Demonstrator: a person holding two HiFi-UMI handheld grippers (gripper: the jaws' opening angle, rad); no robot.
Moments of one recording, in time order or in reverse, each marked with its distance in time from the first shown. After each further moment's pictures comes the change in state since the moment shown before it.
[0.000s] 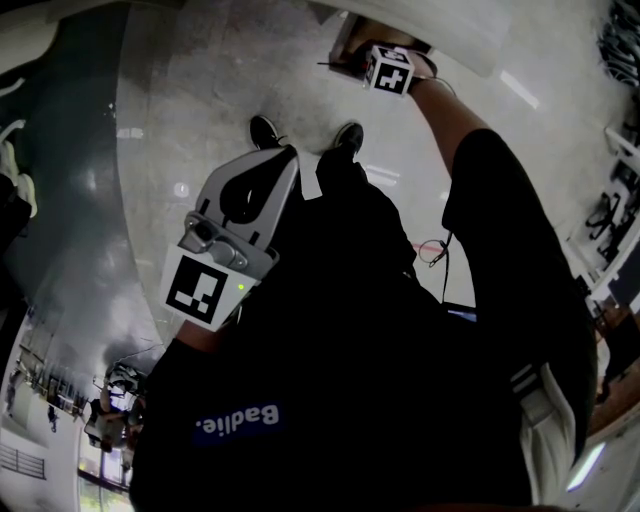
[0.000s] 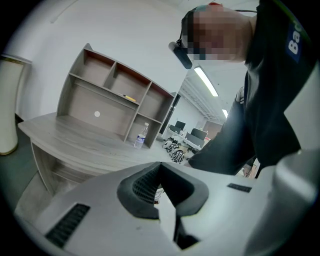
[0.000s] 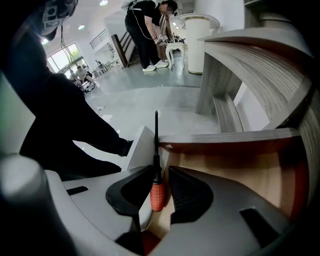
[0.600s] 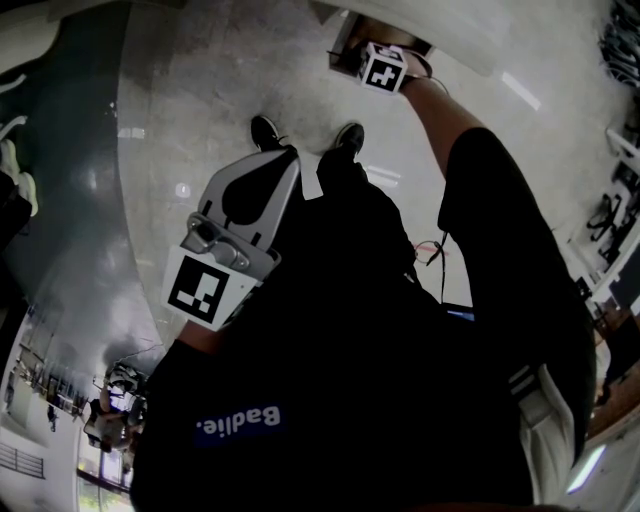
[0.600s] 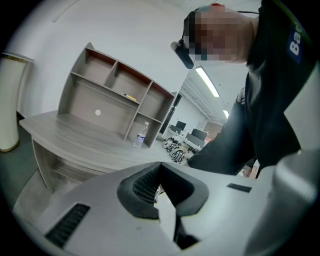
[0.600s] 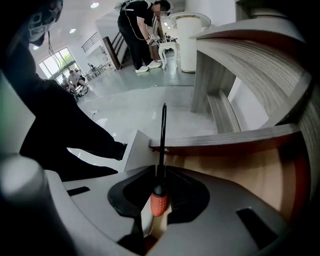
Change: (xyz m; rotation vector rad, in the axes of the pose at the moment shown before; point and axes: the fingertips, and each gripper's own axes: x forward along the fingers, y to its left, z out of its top) left arm 0.004 0.000 -0.007 -0.018 0.003 0.005; right arm 0.010 -0.010 0.007 0.079 -0.005 -0.019
